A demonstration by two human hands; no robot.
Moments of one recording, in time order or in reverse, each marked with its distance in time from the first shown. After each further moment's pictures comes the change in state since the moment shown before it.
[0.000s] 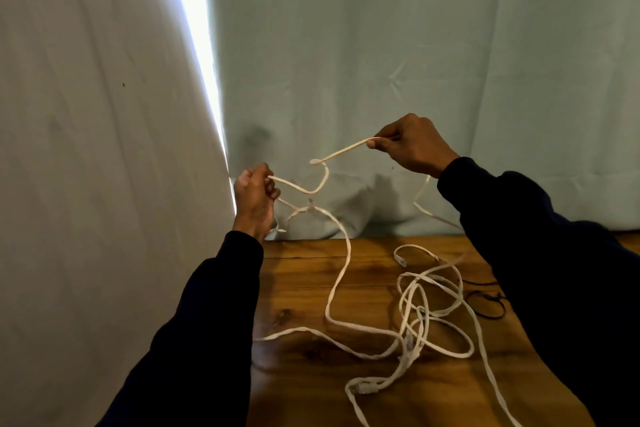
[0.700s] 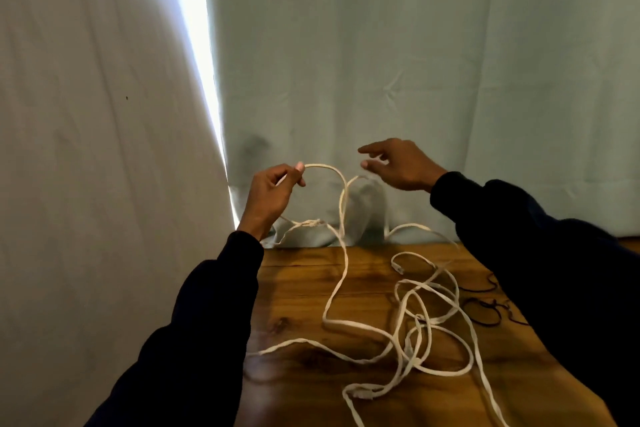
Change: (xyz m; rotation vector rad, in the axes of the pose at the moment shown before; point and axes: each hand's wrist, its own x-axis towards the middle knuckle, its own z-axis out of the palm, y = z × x) left_hand -0.024 0.016 0.020 0.690 -0.313 0.339; right_hand -0.005 0.004 0.008 -0.081 -0.196 -0.021
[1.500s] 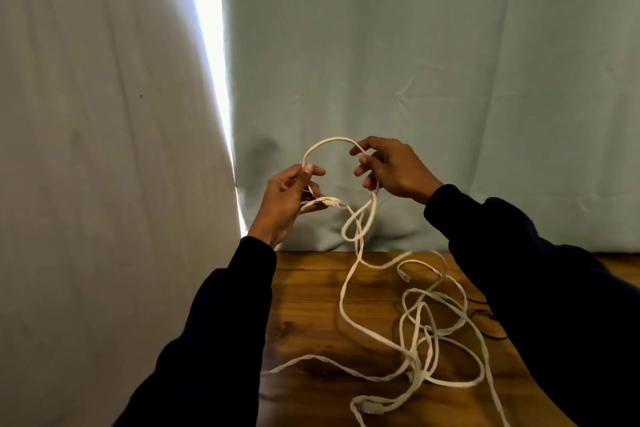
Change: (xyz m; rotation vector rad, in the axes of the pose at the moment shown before) left_hand -0.003 0.003 0.008 -0.384 -0.122 -0.183; right_hand 0.001 -0.030 0.014 0.458 0.119 -0.027
